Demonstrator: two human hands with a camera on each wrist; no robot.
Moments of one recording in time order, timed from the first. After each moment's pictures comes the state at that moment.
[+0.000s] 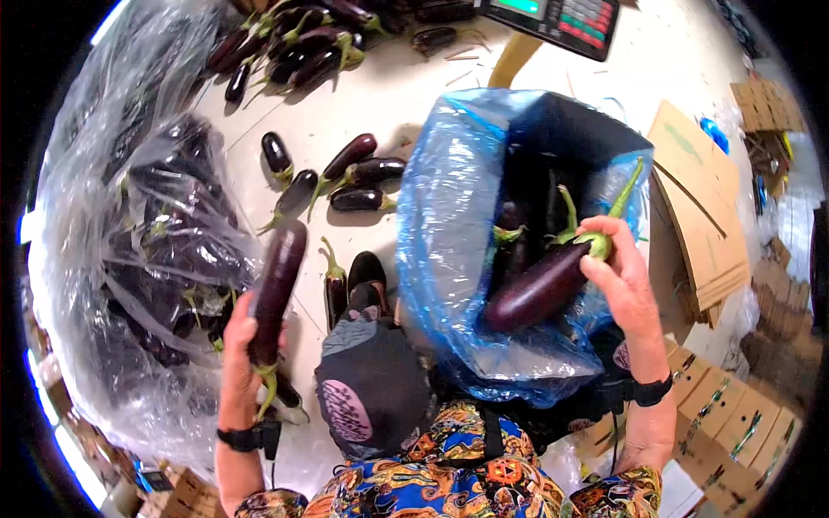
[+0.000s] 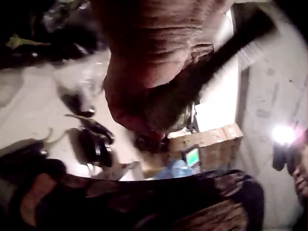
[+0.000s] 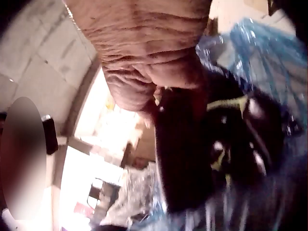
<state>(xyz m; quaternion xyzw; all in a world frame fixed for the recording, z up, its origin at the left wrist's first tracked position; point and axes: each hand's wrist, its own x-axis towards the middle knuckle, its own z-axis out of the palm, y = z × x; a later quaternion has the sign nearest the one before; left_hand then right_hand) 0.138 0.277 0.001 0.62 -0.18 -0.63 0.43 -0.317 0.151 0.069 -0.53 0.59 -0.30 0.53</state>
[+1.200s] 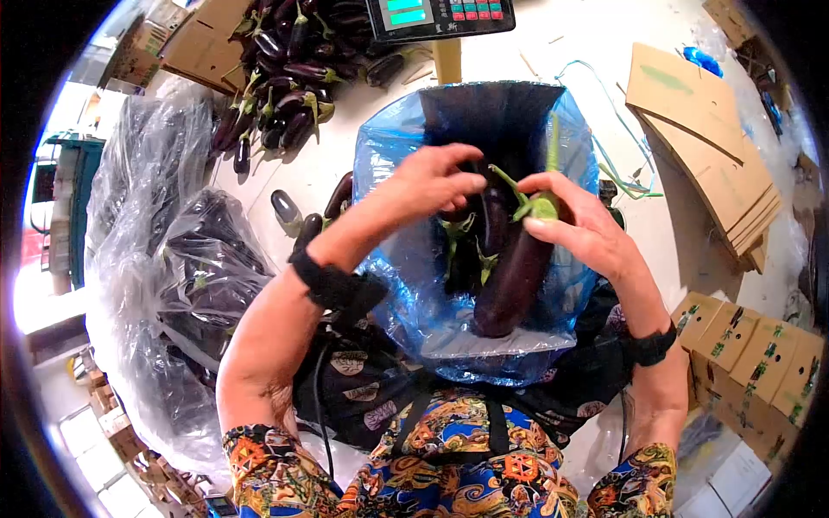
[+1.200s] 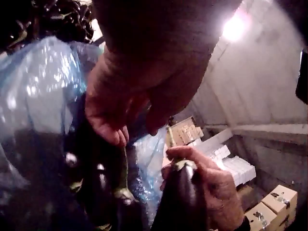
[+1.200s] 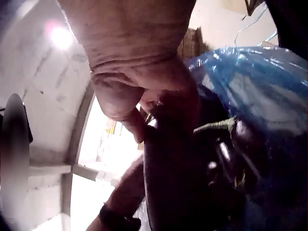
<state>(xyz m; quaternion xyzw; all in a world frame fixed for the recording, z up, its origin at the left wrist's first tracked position) -0.137 0.048 0.027 0.44 -0.64 -0.62 0.08 -0.372 0.142 0.063 -0.61 0.54 -0.25 0.52</state>
